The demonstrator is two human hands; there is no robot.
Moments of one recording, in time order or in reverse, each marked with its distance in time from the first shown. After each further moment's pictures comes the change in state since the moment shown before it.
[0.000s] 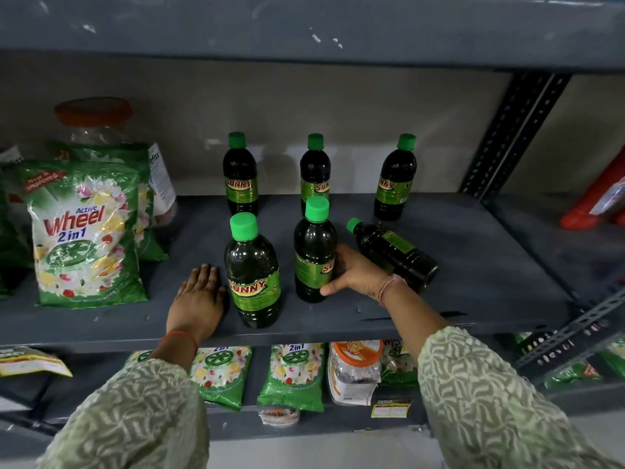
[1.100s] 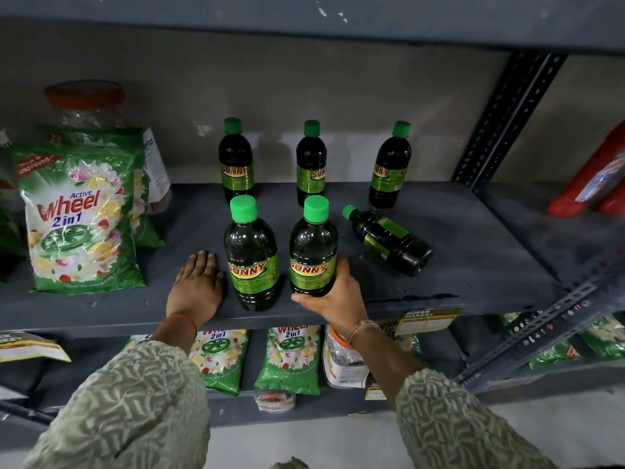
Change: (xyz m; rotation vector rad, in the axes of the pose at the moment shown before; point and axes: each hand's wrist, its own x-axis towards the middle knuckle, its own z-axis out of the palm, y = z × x) left_hand 0.011 0.012 -0.012 -0.068 0.023 -0.013; right_hand -0.022 0.026 0.058 -0.081 0.553 -0.095
